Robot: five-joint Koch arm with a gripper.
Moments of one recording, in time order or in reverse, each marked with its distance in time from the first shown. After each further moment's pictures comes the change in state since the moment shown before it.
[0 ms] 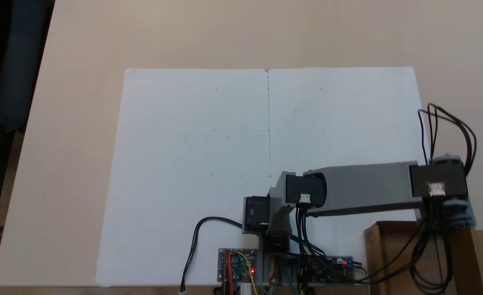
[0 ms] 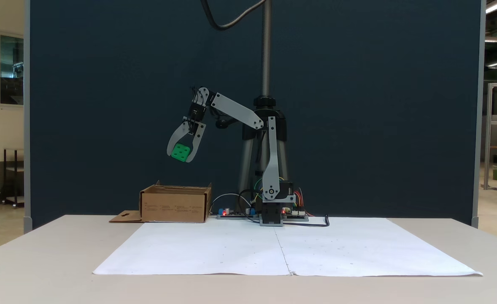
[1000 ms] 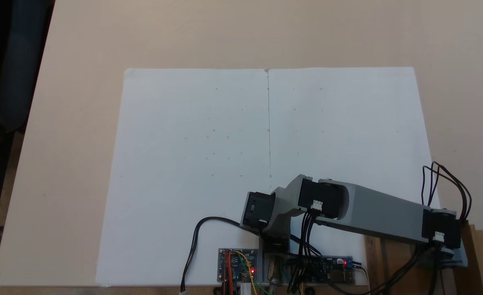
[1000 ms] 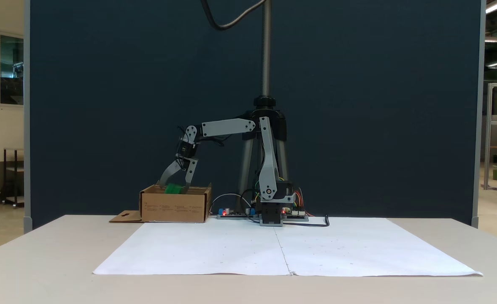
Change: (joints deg) arm 9.0 -5.3 28.0 -32.4 -7.8
